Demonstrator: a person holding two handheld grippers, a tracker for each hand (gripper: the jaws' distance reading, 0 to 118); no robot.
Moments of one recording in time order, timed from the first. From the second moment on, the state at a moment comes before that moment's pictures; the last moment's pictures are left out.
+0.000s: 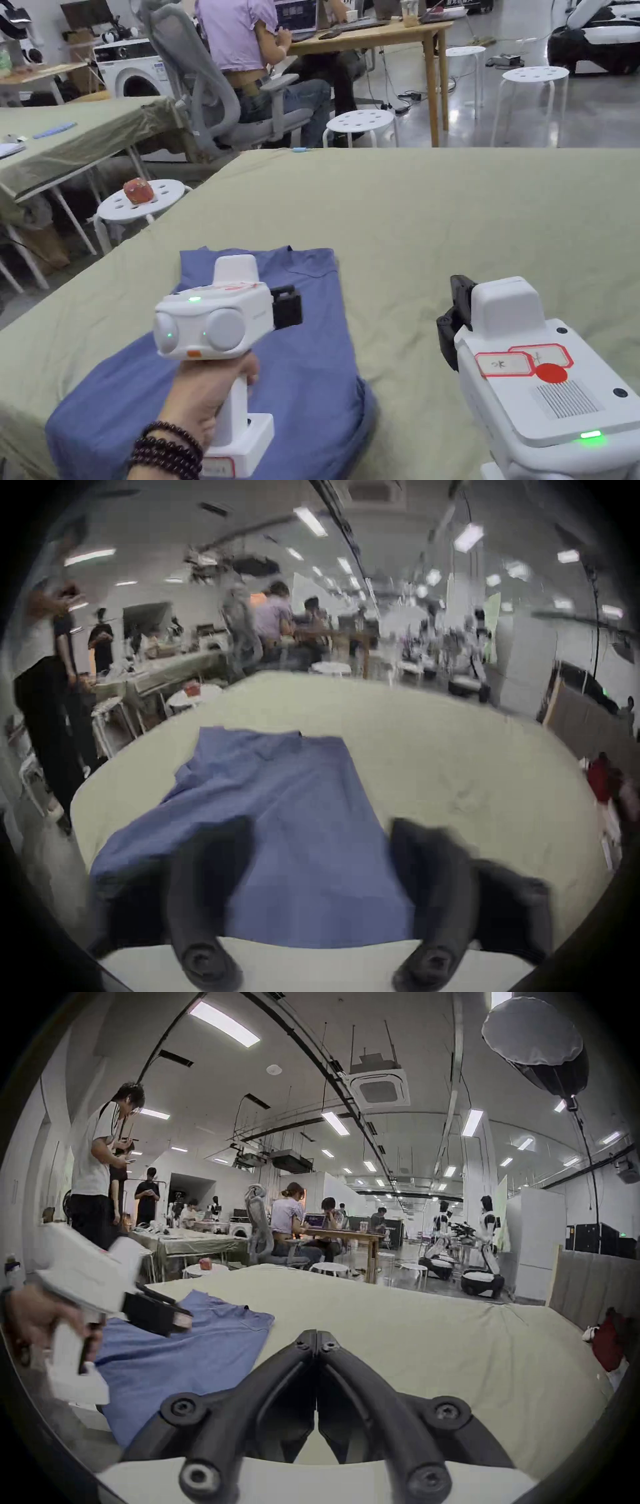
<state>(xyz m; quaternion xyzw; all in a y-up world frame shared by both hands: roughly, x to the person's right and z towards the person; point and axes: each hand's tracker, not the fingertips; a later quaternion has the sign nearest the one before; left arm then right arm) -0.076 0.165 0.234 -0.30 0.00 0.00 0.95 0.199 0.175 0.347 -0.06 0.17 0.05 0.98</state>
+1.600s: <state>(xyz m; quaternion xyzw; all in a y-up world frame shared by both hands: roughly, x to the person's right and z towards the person) 0.259 0.296 0.178 -0.19 -0.45 -0.01 0.87 0.354 0.134 0.396 -0.15 0.02 0.07 0.99</state>
